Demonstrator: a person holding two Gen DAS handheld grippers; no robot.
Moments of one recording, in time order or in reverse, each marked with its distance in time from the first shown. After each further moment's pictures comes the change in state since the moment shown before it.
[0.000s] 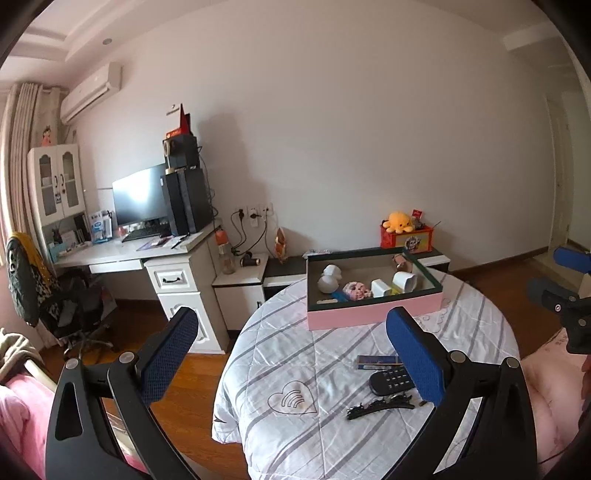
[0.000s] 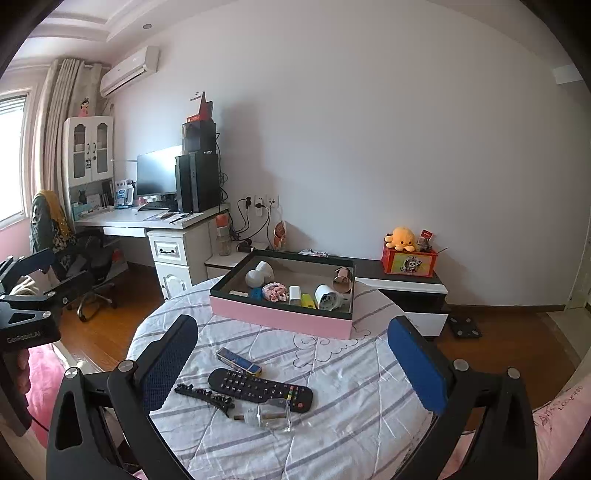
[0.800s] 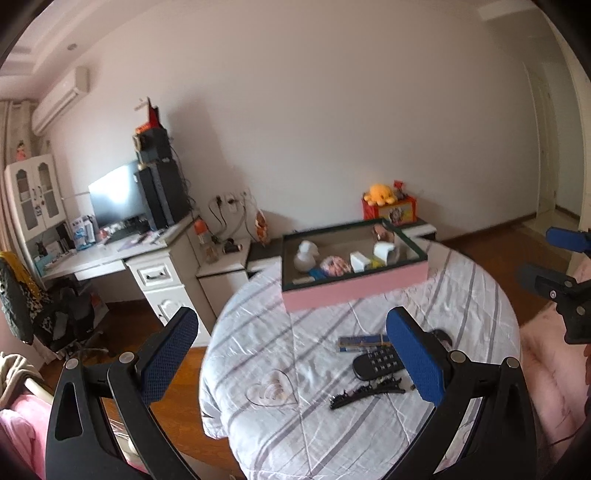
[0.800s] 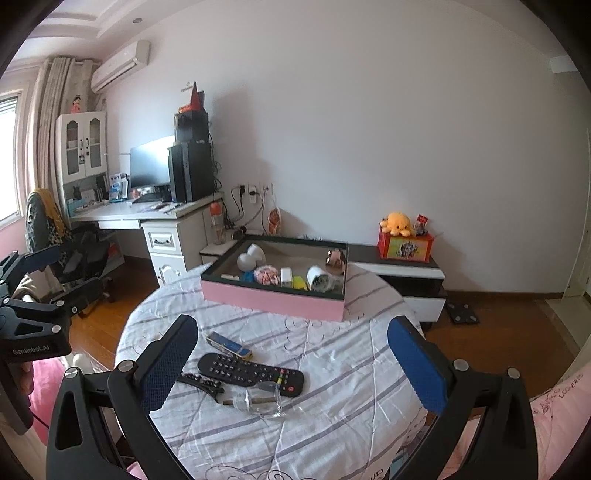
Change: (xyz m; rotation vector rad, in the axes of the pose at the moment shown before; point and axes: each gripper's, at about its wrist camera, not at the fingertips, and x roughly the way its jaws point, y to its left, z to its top) left arm 0.035 -0.038 -0.015 0.100 0.096 -0.062; right arm 0.021 -0.016 -0.022 0.033 0.084 -0.009
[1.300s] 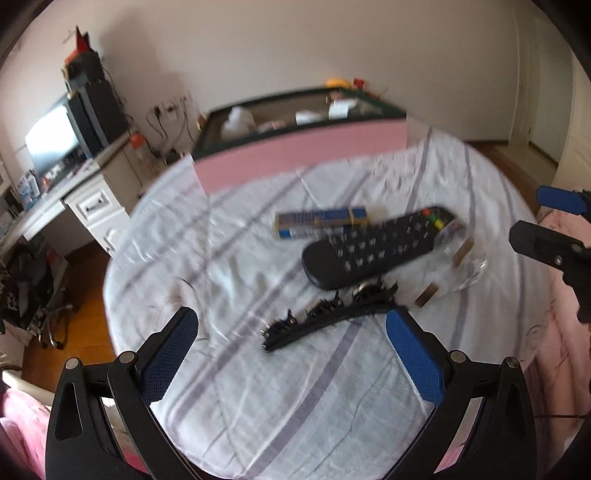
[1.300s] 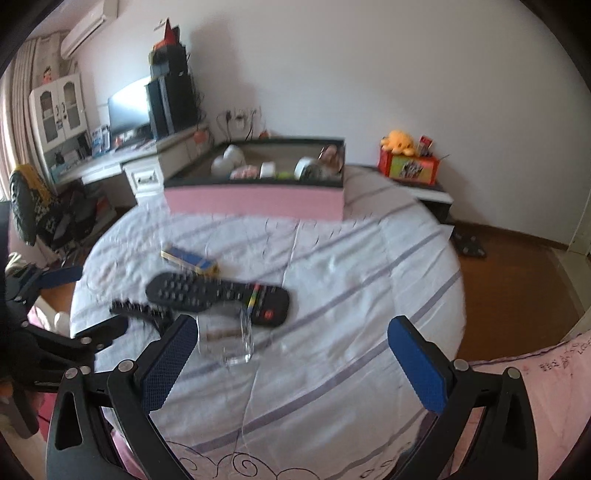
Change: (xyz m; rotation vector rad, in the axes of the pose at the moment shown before) left arm 0.118 -0.050 -0.085 0.065 0.384 -0.168; right arm 0.083 -0.018 -0.073 0.045 0.283 0.013
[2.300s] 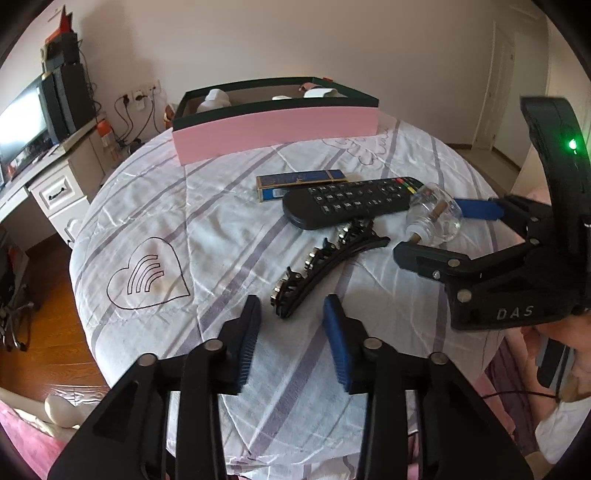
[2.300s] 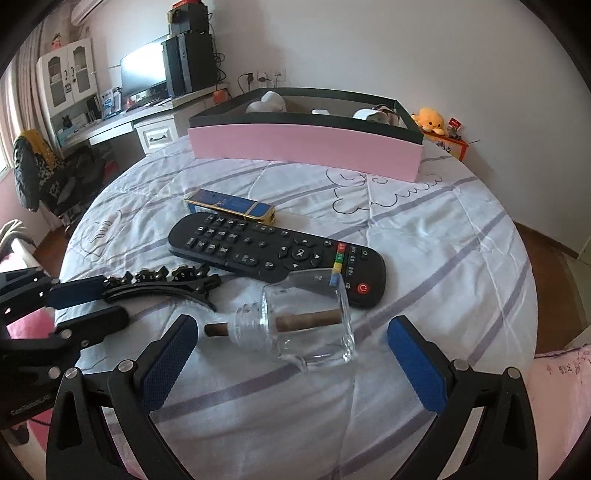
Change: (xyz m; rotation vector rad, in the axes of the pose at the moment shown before) left arm -0.003 0.024 -0.030 -0.009 -0.014 -0.183; right arm 0.053 0.048 -0.011 -0.045 0.099 0.031
